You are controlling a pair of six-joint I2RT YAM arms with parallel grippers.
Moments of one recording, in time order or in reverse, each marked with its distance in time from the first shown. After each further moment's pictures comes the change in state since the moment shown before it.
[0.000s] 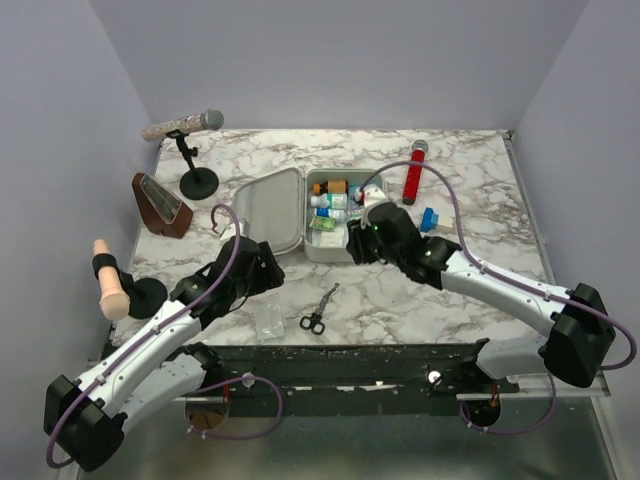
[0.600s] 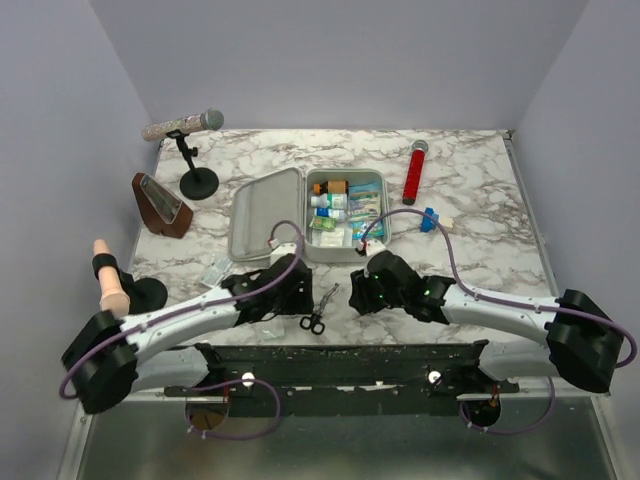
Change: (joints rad) left arm -0.277 0.195 -0.052 0.090 -0.024 -0.037; right arm 0.168 -0.069 -0.391 0.118 -0.116 0.206
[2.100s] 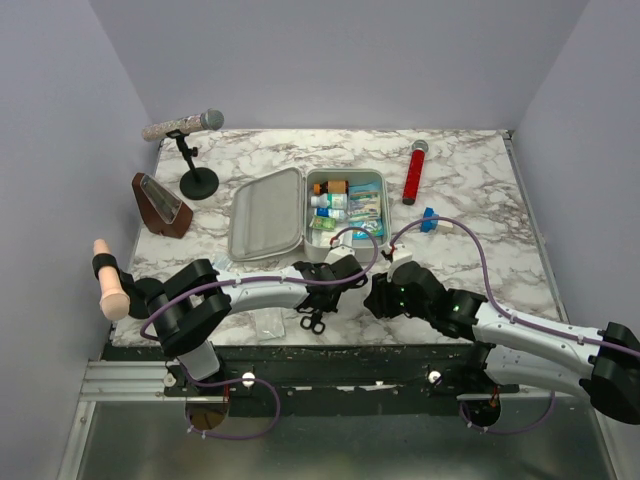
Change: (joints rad) left arm -0.192 0.607 0.349 0.009 -0.123 0.203; right arm 0.000 -0.296 -0.137 -0.055 0.084 0.078
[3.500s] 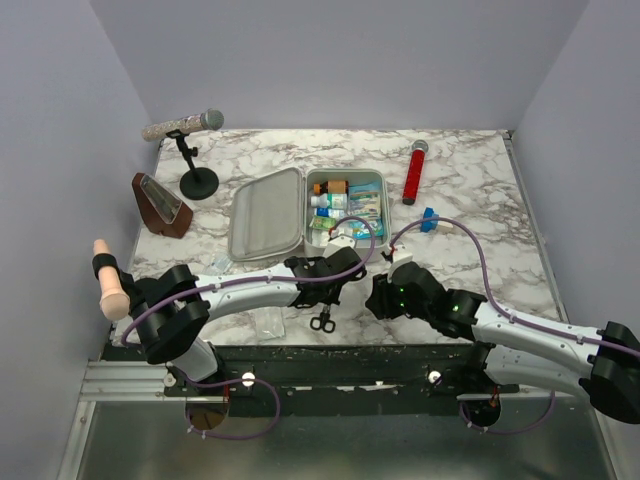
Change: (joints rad) left arm 0.000 -0.092 0.034 -0.019 -0.018 0.000; right arm 0.000 0.005 0.000 -0.021 0.010 0.001
